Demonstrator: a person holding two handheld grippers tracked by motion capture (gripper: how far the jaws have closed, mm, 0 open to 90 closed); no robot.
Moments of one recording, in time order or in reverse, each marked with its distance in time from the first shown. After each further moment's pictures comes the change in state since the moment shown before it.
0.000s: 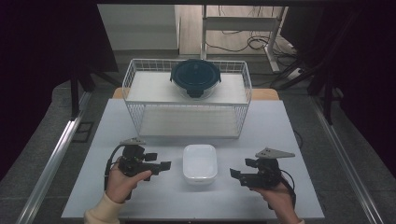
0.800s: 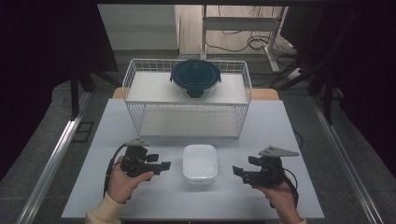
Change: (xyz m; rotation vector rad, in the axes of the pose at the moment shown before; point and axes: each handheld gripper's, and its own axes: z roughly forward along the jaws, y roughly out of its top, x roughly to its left) left arm -0.005 0.000 0.002 0.025 0.062 0.029; right arm -0.003 0.004 -0.006 -0.022 -0.026 0.011
